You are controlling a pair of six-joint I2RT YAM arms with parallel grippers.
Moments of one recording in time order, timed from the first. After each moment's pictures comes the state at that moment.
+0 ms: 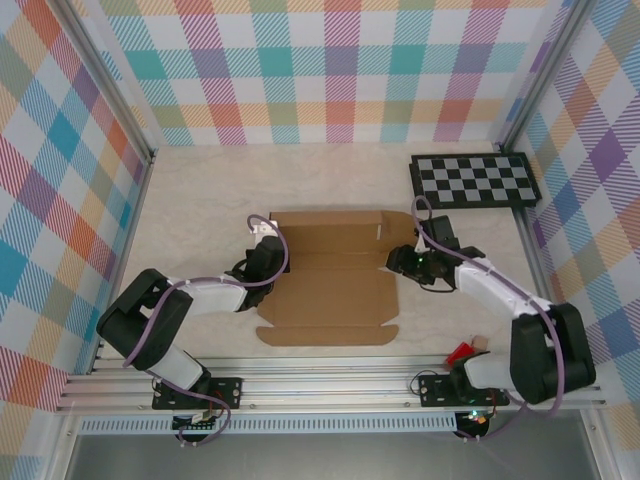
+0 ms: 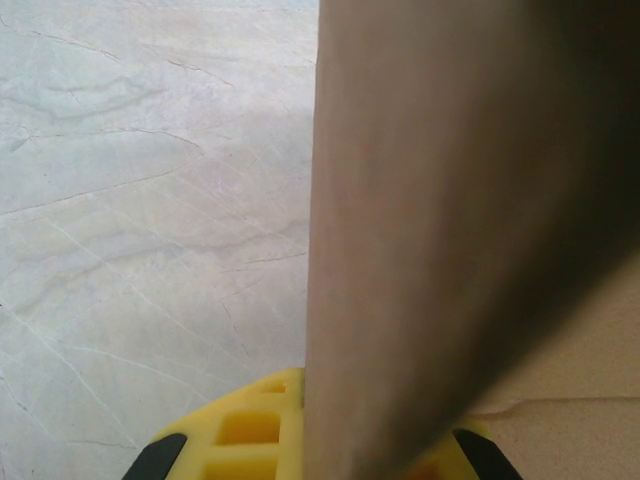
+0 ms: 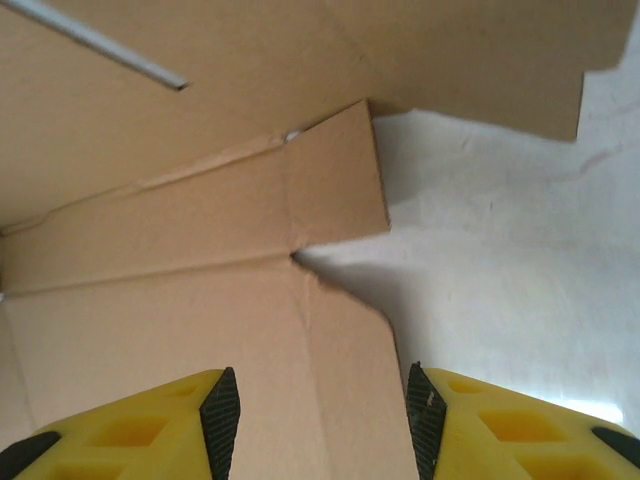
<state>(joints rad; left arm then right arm) -0.63 1.56 0.60 0.33 -0.51 -0.39 0.30 1.33 0.70 -0.38 -0.25 0.64</state>
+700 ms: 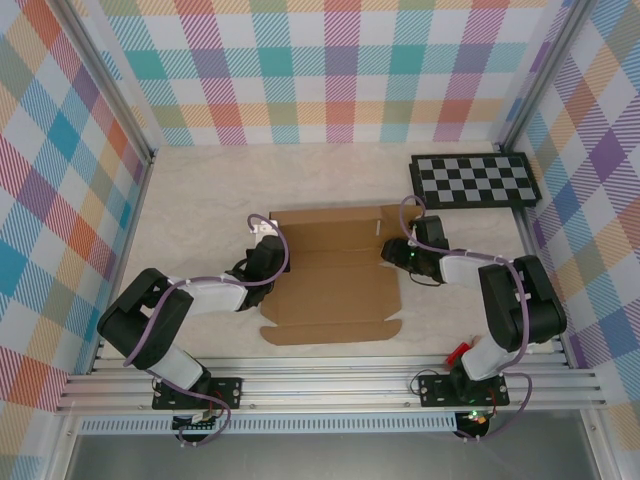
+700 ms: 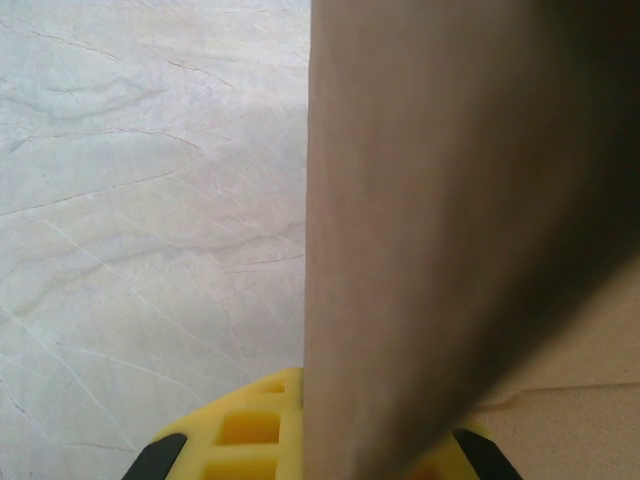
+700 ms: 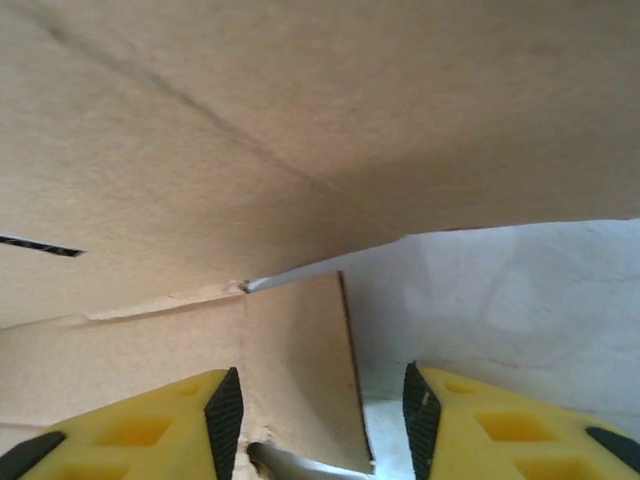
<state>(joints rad) -0.63 1.56 0.61 0.32 -0.51 -0.39 0.27 1.60 0.66 0.08 -0.26 0.63</state>
